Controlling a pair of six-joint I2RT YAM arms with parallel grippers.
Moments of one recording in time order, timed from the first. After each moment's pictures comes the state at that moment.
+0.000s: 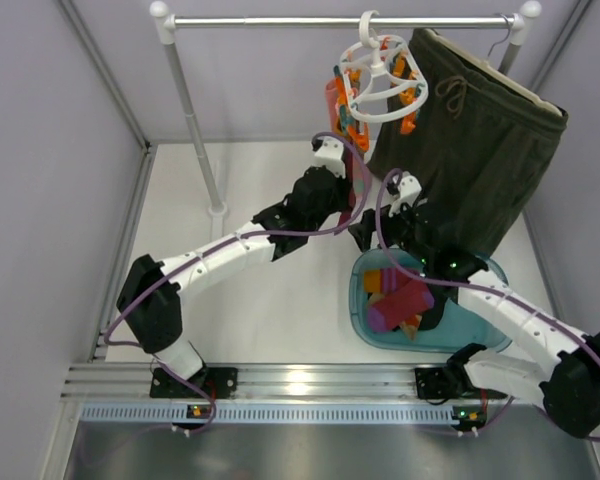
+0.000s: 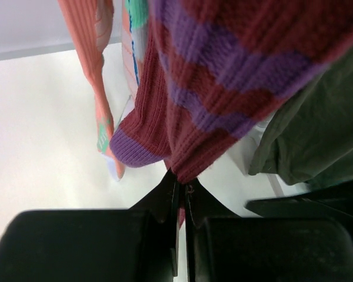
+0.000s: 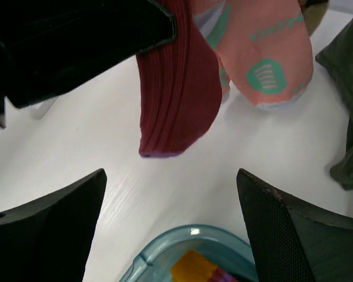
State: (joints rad) left arm -0.87 1.64 1.36 0.06 -0.37 -0.32; right arm 0.55 1.05 0.72 0.06 -0.08 0.17
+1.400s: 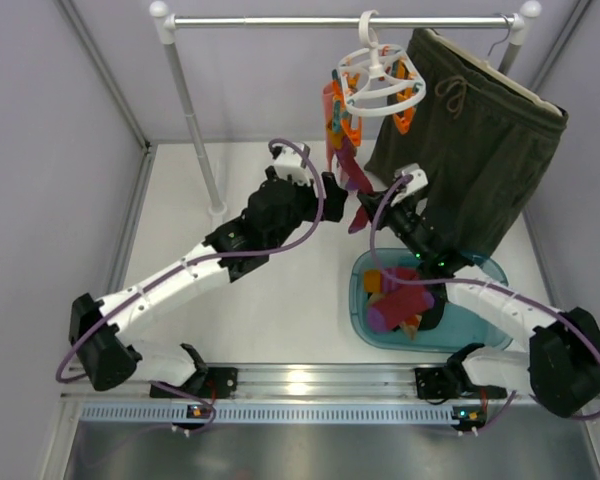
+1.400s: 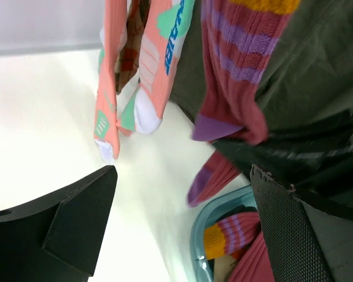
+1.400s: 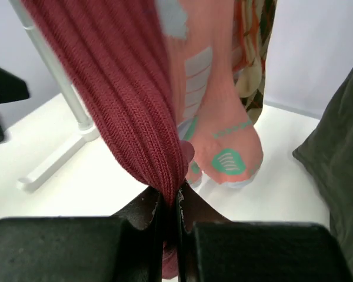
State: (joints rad) left arm -0.87 1.35 1.23 -0.05 -0.36 -0.41; right arm 0.53 1.21 0.64 0.64 -0.07 0.12
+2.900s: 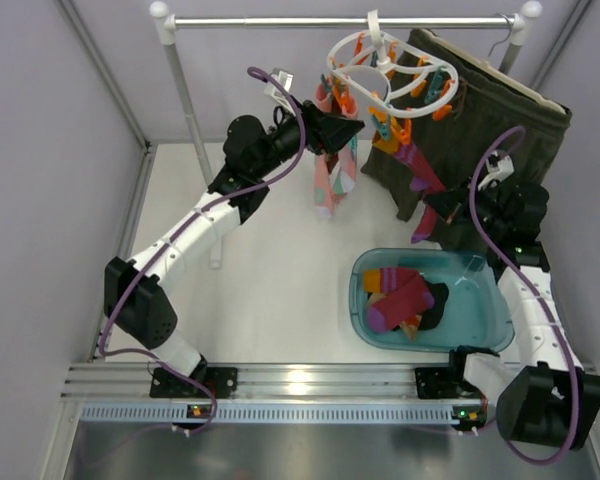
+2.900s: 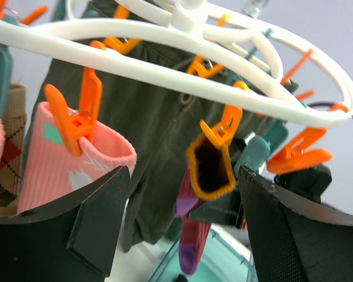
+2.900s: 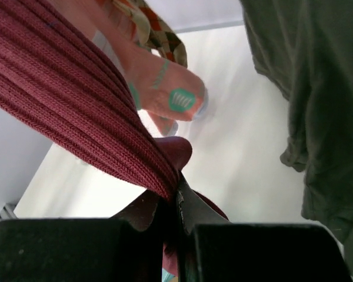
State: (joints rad) left arm -0.57 1.61 1.51 0.41 0.41 -0.67; right arm -0.16 1.02 0.79 0.04 -0.76 0.42
